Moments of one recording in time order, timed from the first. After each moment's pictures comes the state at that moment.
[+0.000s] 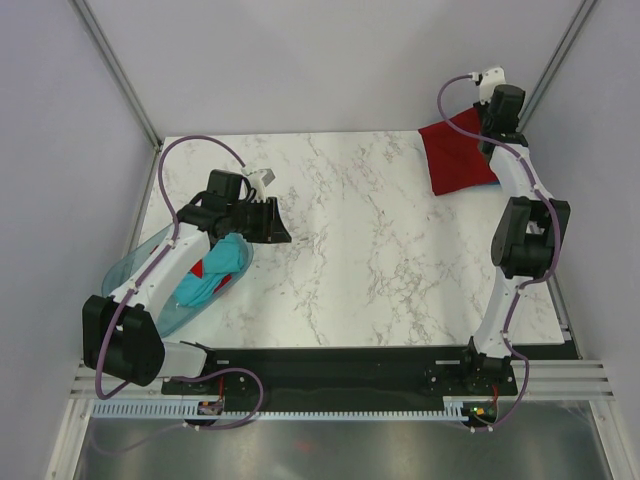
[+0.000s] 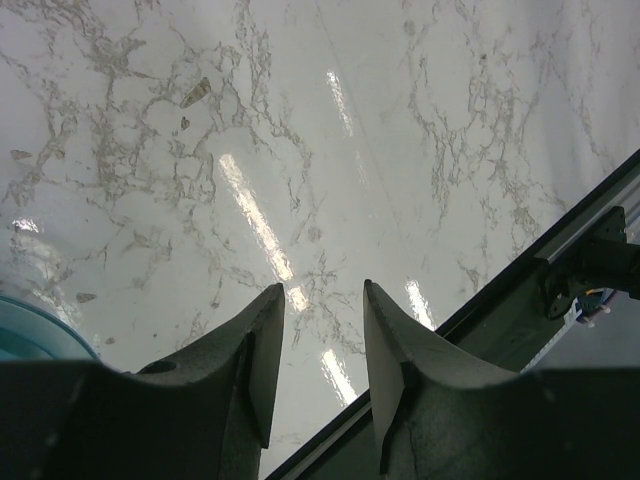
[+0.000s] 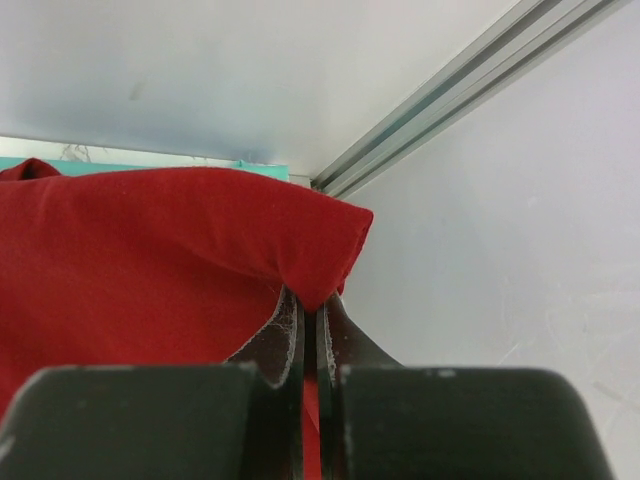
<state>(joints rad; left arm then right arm) -0.29 1.35 1.07 -0.57 0.49 -0.22 -0.12 2.09 1.84 -0.04 0.24 -0.48</state>
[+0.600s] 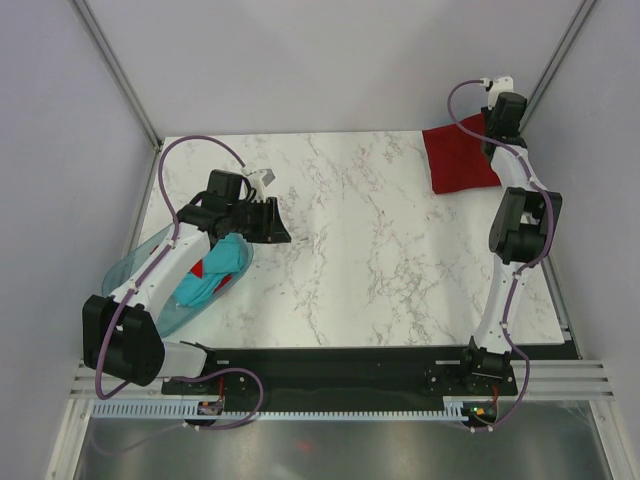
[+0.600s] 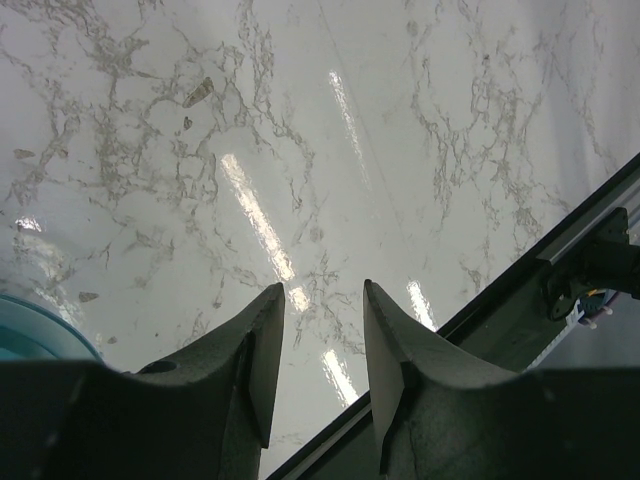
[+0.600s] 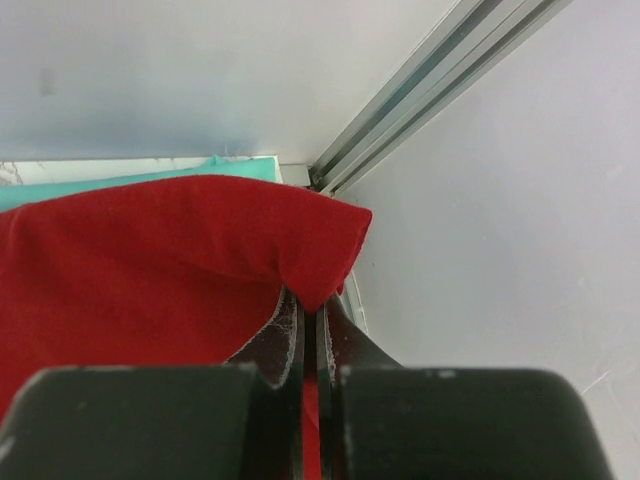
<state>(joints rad) -0.29 1.35 1.07 -0.57 0.48 -0.22 -0.17 2.30 1.98 0.01 0.26 -0.39</state>
